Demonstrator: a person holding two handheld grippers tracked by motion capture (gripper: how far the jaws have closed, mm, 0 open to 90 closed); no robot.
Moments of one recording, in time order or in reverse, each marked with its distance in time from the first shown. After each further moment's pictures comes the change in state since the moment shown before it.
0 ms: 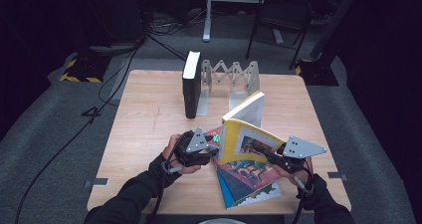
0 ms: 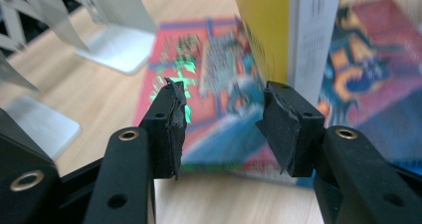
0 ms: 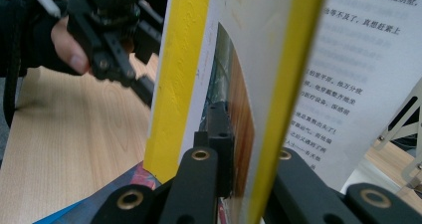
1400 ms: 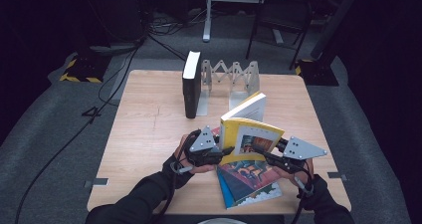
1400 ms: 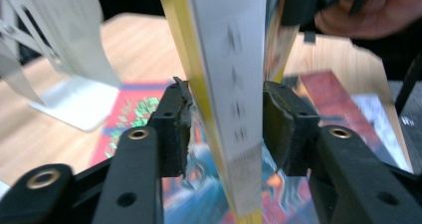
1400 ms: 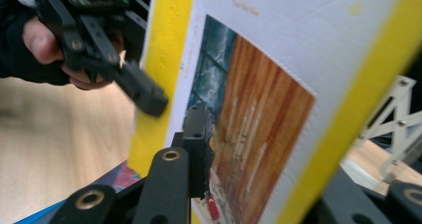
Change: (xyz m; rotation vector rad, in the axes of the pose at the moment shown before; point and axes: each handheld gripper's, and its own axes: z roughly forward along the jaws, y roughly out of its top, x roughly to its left) left arm -0.006 0.028 0.005 -0.240 -0.099 -0.050; right arm 0.000 -0.002 -0.001 -0.003 -0.062 -0.023
